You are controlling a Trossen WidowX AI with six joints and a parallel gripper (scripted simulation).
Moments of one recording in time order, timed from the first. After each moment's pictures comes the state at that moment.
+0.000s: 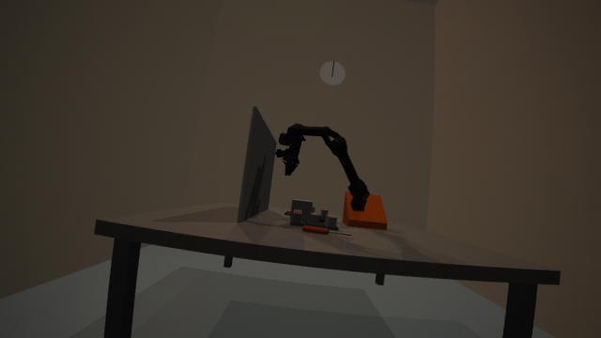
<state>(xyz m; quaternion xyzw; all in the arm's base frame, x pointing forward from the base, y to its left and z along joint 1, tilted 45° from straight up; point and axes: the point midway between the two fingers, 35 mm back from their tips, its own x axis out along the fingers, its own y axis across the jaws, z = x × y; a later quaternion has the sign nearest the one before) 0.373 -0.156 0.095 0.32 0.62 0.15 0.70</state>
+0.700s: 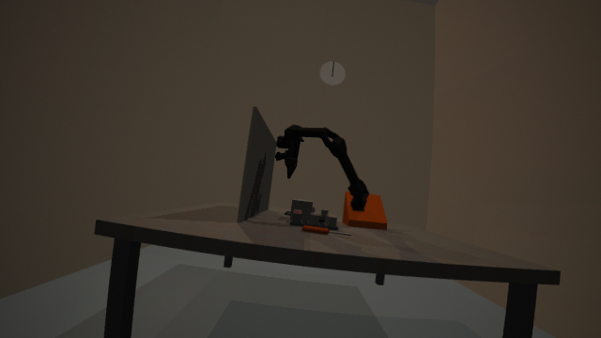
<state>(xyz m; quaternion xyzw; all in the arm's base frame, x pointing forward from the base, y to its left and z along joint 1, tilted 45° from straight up) 0.371 -0.119 0.107 0.28 0.63 0.23 0.69</state>
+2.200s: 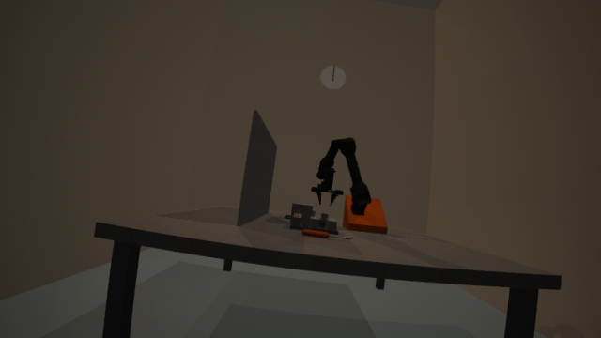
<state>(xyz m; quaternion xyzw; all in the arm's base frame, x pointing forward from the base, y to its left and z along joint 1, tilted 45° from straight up) 0.141 -0.165 -0.097 0.66 0.63 -0.27 0.29</state>
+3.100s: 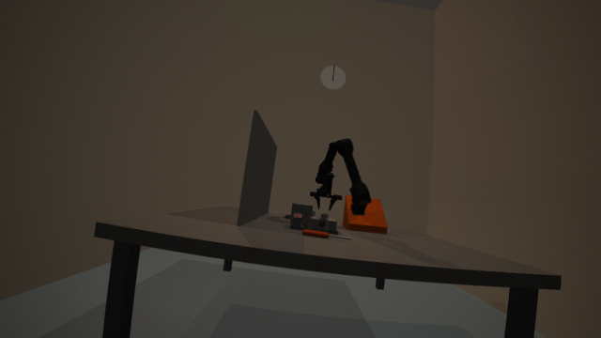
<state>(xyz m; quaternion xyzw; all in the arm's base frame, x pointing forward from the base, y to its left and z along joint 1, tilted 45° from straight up) 0.146 -0.148 -0.121 0.66 0.63 -0.27 0.30</state>
